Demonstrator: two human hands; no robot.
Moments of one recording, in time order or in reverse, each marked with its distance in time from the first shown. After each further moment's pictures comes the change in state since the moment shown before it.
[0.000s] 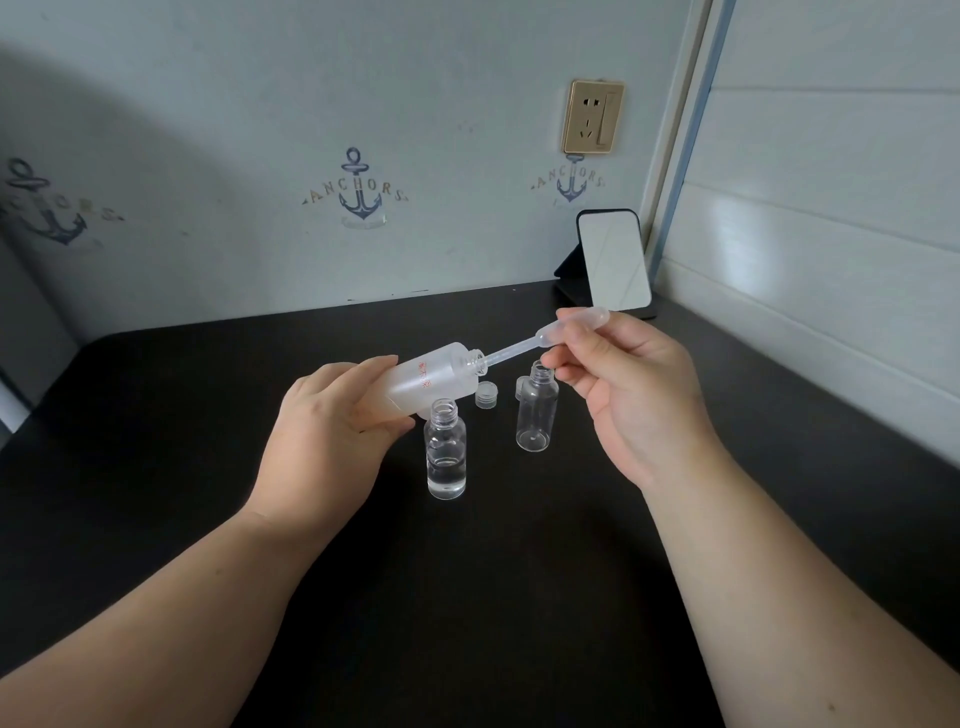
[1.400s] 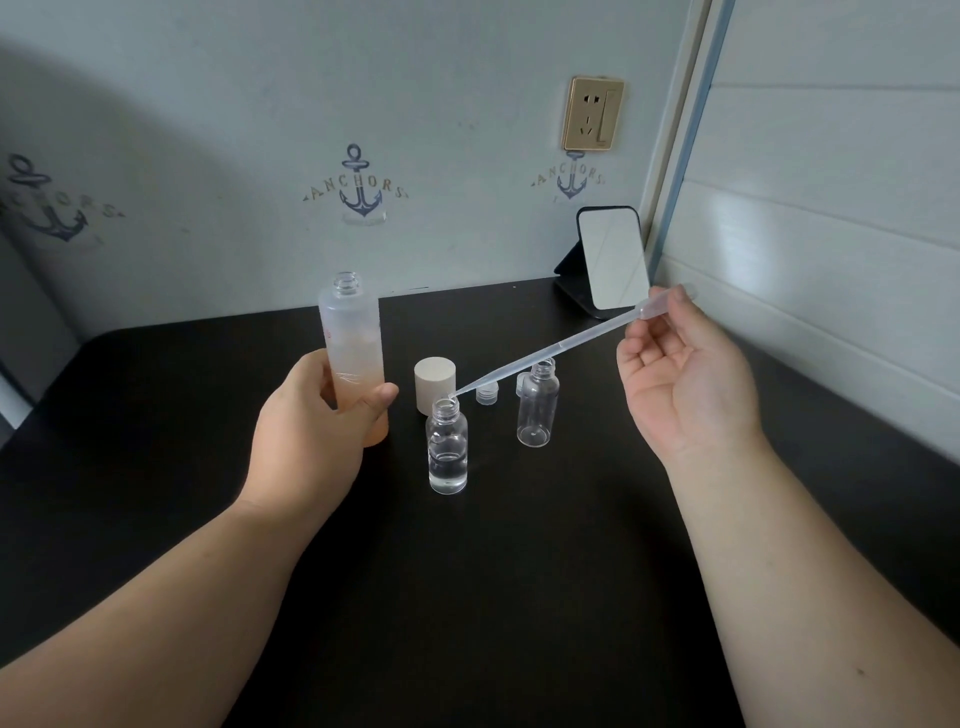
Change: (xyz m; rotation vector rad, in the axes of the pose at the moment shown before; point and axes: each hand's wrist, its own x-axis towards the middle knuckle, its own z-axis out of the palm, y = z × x) left_hand 0.006 -0.004 0.001 -0.229 0.048 -0.353; right_hand 0.013 -0.013 -0.026 0.475 0.323 0.098
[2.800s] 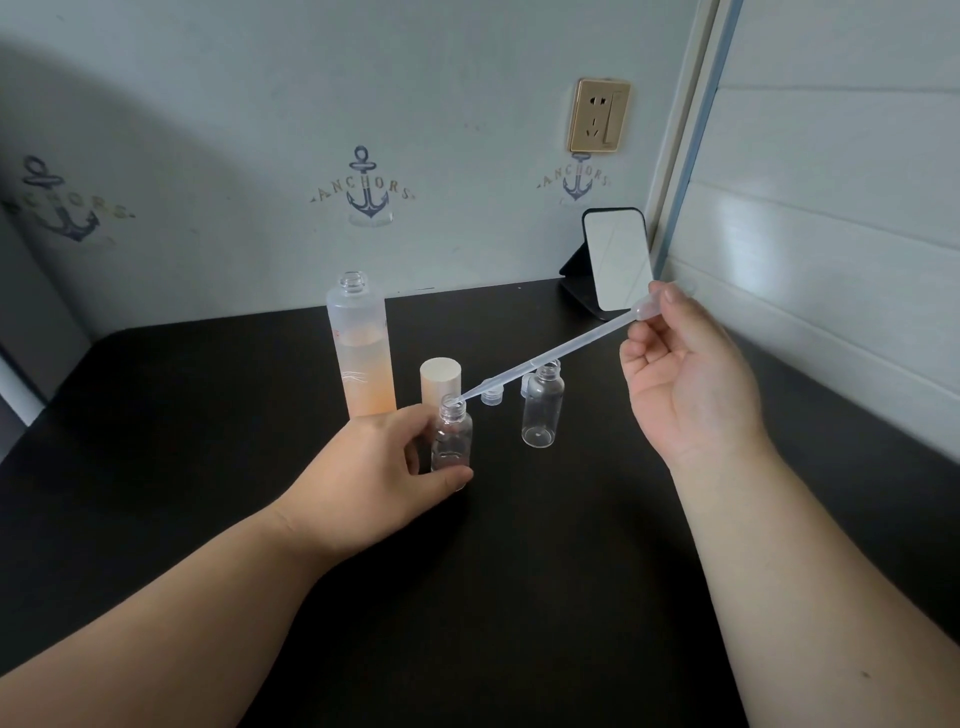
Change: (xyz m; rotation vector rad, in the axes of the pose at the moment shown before) left_hand -0.022 0.012 -0.001 0.175 -0.489 0.422; right_hand -0.002 0.002 0.004 -0.083 -0.046 -0.055
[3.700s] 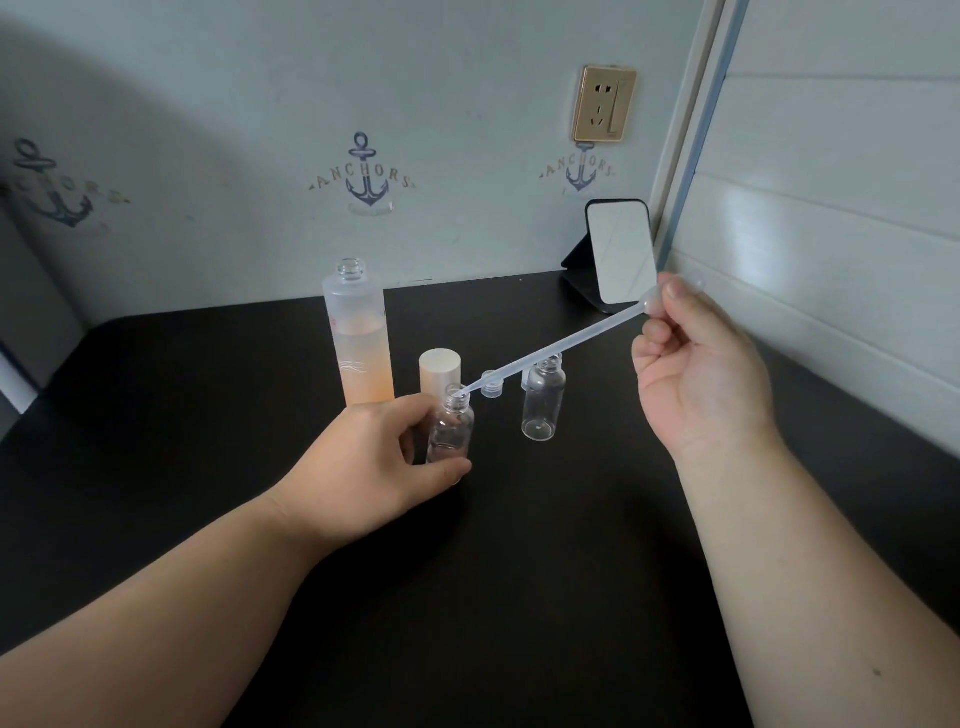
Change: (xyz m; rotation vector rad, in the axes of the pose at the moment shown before) left_hand 0.001 0.000 0.000 -0.069 0.015 0.000; right_hand 0.002 -0.002 -0.003 -0.019 0.021 -0.016
